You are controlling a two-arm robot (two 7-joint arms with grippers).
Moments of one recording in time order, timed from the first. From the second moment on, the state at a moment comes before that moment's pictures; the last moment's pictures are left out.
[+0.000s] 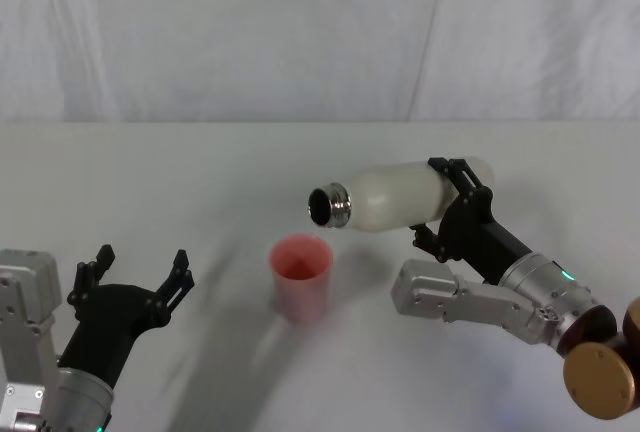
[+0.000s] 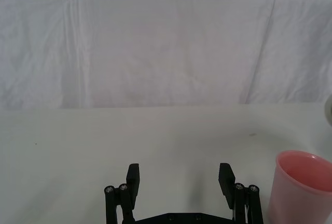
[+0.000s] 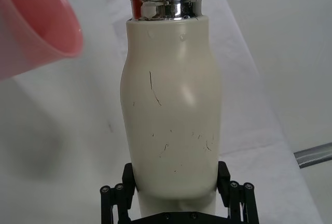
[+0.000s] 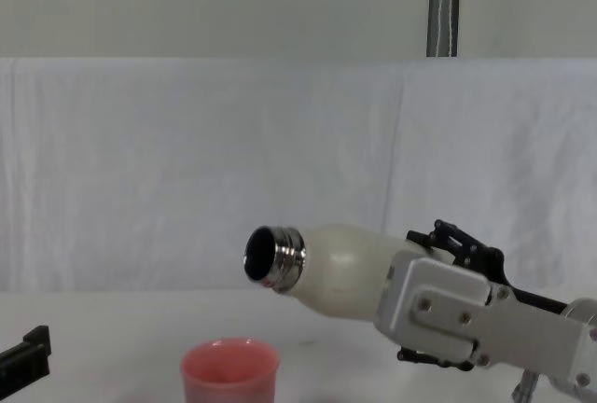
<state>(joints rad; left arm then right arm) 0.27 0.24 0.04 -1.85 -0.25 -0.02 -0.02 0.33 0.33 -0.55 -1.41 -0.76 -0.13 0.01</state>
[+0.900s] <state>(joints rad) 0.27 0.24 0.04 -1.85 -0.25 -0.02 -0.02 0.38 0.33 -0.61 -1.35 -0.86 -0.13 -0.05</state>
